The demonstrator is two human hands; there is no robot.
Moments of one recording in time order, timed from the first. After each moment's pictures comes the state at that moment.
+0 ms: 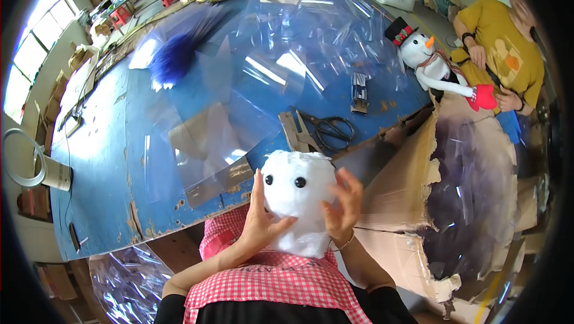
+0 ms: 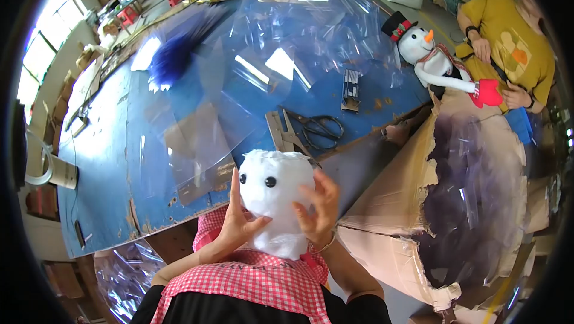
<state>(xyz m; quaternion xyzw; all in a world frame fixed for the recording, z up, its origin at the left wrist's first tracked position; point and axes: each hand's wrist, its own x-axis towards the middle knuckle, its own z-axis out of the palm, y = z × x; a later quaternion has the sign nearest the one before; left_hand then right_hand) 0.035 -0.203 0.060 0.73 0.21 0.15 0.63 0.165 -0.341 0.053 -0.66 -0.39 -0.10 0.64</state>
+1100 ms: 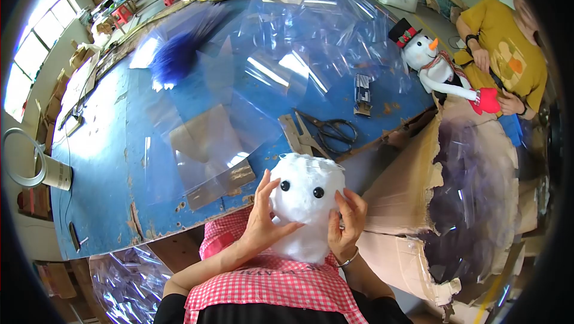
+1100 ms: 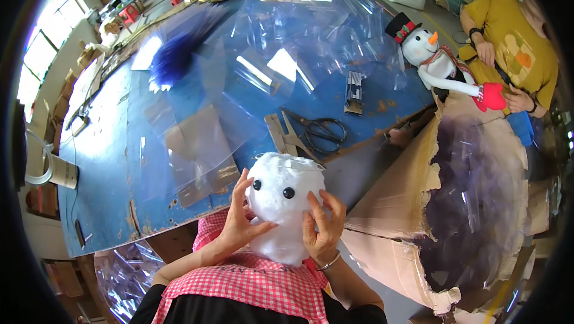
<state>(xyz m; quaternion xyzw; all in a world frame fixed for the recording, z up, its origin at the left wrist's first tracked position) 0.043 -0.198 0.064 0.78 0.17 0.16 0.58 0.144 -0.358 0.061 -0.79 -0.35 -0.14 0.49</state>
